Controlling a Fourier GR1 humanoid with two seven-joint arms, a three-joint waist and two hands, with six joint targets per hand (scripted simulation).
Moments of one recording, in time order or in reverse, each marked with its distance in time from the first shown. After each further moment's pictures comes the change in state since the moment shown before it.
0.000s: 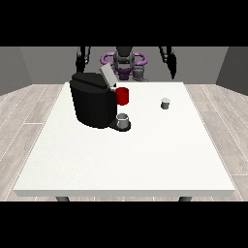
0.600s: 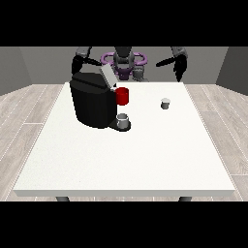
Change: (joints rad) left arm -0.122 0.304 0.045 0.102 -0.108 -0.209 -0.090; right arm -0.052 0.029 0.020 -0.017 0.100 -0.095 -0.042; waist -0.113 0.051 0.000
